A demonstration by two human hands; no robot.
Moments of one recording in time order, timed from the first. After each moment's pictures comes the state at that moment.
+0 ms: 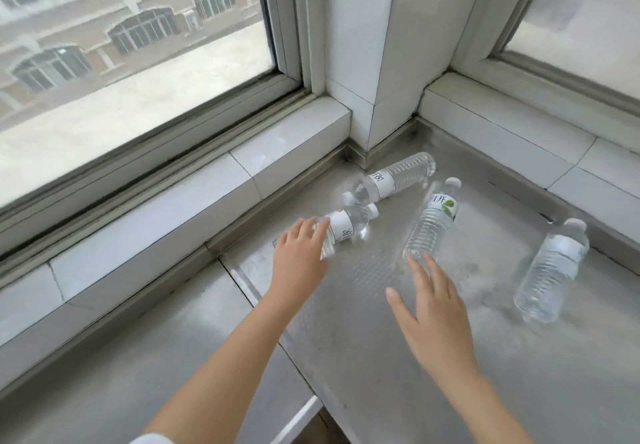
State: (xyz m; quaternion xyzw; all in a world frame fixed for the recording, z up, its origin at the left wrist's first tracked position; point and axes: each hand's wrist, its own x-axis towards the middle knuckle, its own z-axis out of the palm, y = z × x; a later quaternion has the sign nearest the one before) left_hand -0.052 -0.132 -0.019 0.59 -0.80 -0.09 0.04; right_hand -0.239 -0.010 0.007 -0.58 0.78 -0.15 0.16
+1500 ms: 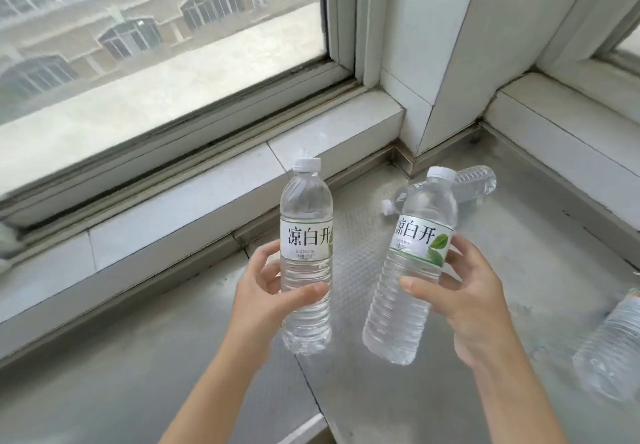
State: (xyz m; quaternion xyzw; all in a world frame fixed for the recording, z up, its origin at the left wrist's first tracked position) left_hand -0.012 -0.077 0.044 0.62 -0.36 -0.55 0.43; right_hand -0.251 -0.089 0.043 -0.32 0.58 -0.49 0.56
